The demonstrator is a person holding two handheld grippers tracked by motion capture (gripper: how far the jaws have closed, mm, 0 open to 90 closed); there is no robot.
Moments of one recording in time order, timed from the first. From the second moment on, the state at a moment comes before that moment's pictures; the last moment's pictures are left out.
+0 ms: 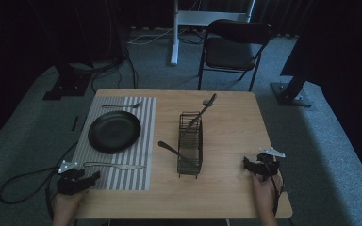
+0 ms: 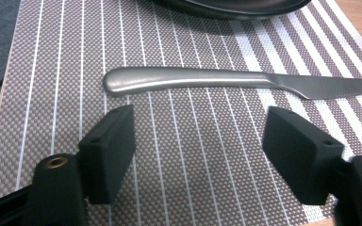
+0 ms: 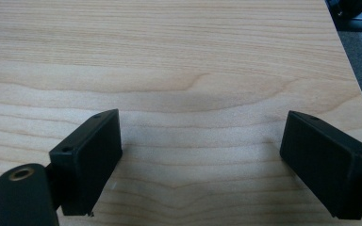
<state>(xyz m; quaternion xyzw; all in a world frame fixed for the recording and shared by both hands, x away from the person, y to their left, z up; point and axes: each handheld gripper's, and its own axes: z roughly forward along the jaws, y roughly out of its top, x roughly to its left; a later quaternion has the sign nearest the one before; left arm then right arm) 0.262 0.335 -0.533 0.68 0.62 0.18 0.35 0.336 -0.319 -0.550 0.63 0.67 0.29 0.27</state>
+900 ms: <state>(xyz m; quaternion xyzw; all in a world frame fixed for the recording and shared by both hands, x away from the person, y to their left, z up) 0.246 0.327 -0.543 0.64 0.64 0.32 0.28 0.336 -0.319 -0.550 0.63 0.67 0.29 0.27</state>
